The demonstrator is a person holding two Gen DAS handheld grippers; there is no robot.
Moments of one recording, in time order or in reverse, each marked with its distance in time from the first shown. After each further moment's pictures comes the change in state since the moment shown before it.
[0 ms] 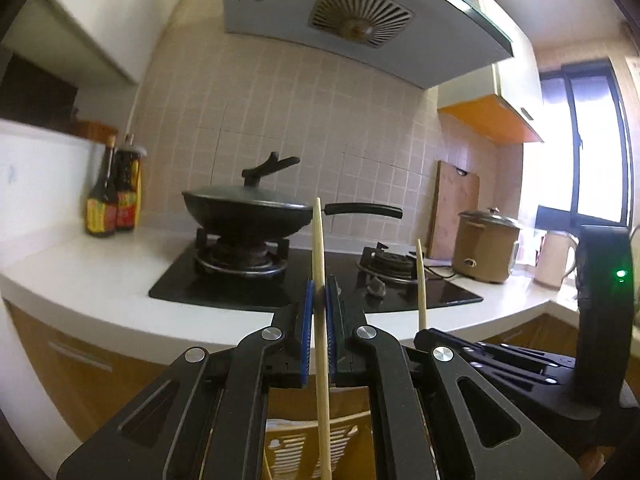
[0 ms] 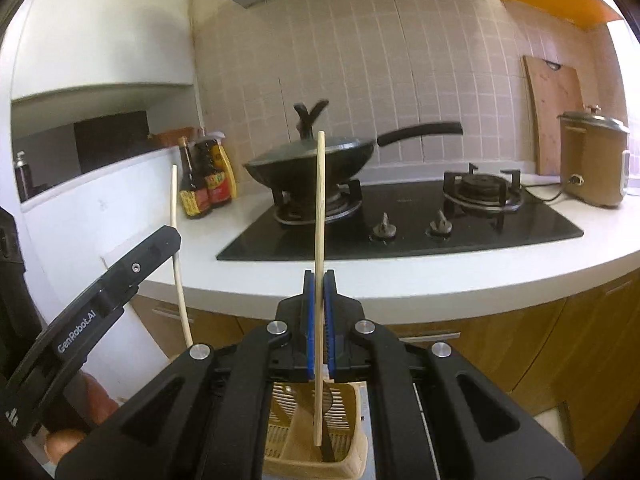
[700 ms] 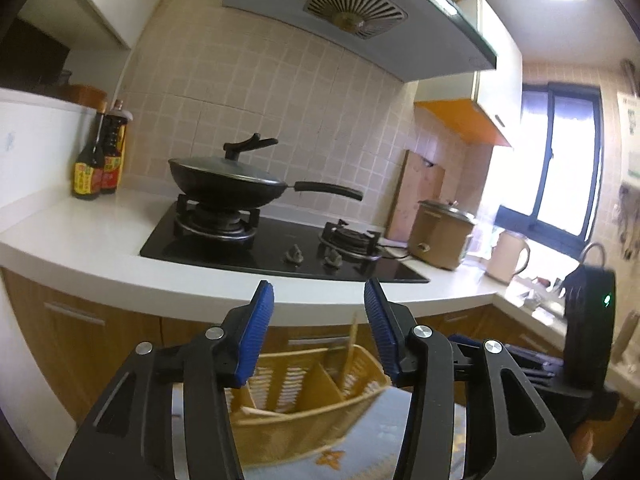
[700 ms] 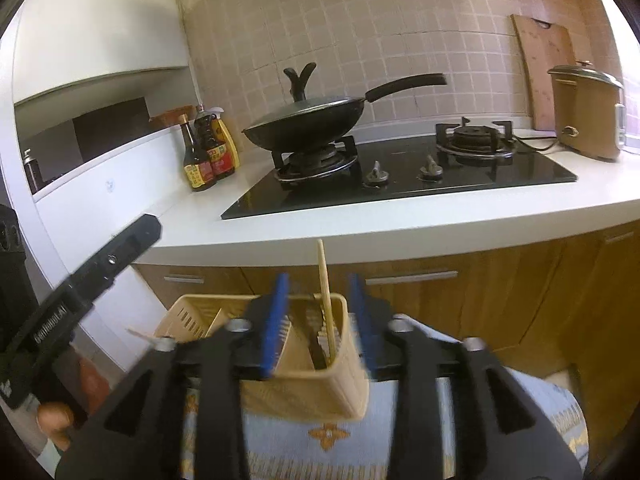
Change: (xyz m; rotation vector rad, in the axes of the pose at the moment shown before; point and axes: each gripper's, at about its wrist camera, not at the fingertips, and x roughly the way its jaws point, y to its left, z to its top) left arm -0.075 0.022 0.017 -0.123 0.126 -0.168; right arm -0.010 -0.004 -0.028 0.053 0.077 0.035
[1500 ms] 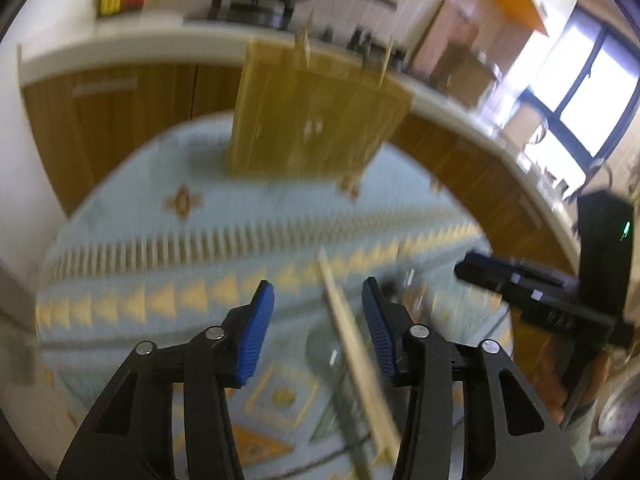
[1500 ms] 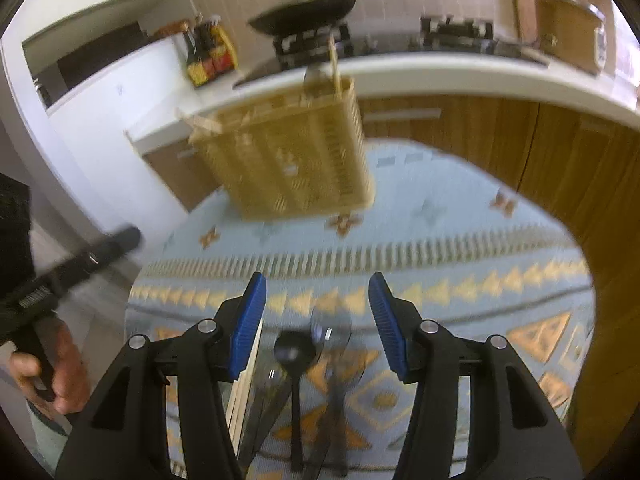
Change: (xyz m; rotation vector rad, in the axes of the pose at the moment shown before) left arm -0.066 0.031 -0.154 -0.113 0.676 0.054; right arm -0.070 0.018 -0.146 0.039 0.337 0.000
